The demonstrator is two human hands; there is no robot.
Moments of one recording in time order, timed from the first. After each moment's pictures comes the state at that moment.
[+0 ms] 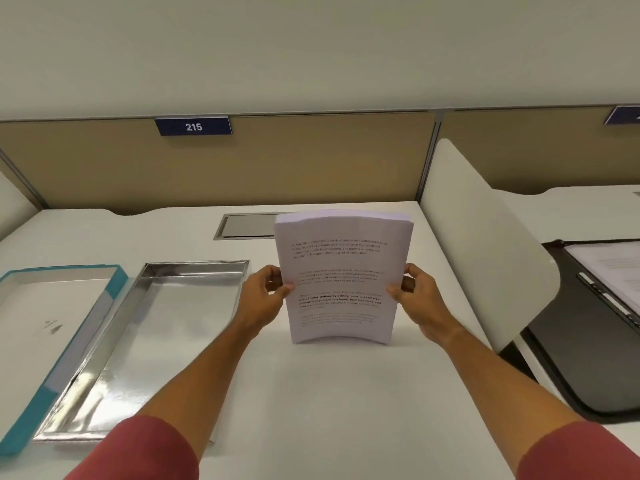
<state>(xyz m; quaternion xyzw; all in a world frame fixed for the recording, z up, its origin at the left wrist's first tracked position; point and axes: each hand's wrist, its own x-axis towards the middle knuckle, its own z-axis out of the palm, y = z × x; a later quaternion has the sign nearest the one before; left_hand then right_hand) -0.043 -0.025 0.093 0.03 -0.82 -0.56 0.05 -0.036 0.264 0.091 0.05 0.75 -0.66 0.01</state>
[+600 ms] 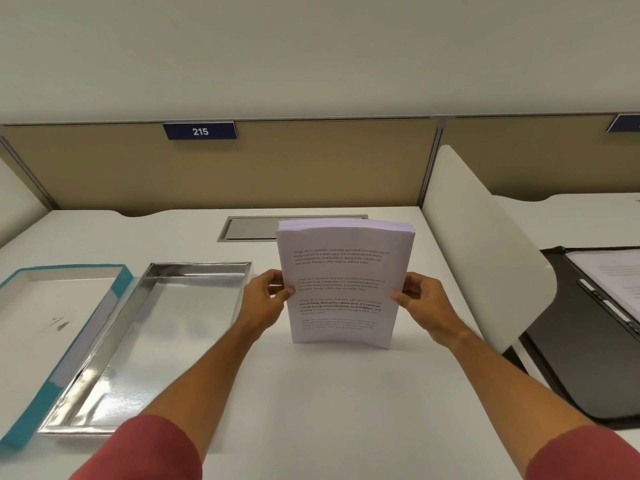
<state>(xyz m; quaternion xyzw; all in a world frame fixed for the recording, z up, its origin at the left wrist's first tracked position) -0.038 -0.019 0.091 0.04 -0.83 -0.55 0.05 -0.031 0.278 0.094 0.03 0.78 -0.63 0.02</state>
